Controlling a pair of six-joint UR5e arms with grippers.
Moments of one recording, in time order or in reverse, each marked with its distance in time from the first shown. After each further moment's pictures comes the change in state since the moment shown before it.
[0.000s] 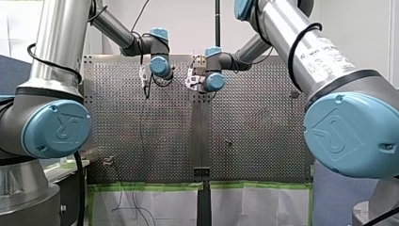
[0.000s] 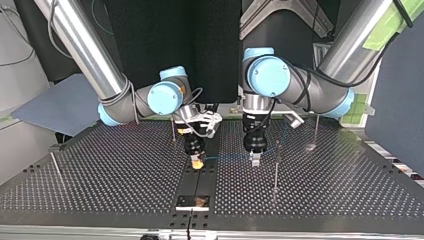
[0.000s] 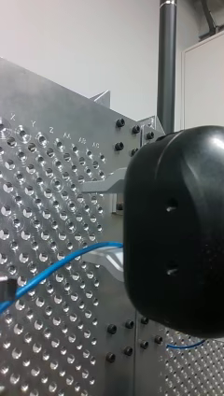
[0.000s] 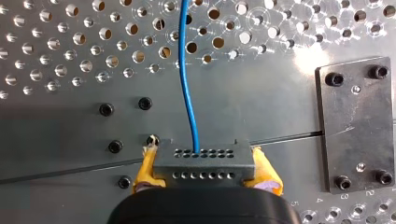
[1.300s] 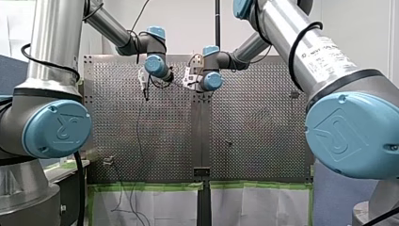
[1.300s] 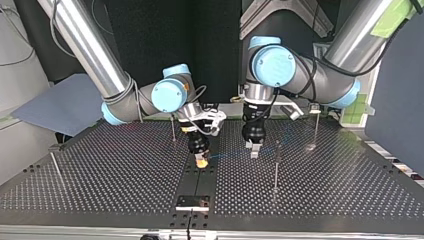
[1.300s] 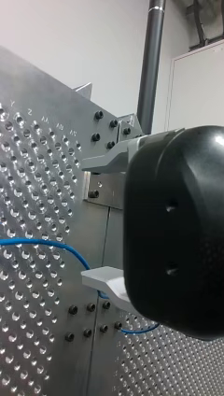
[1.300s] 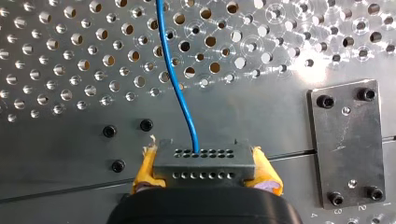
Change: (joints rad) left arm 0.003 0.050 -0.068 -0.035 0.075 -0.083; right arm 0.020 -0.004 0.000 -0.001 0.002 0.010
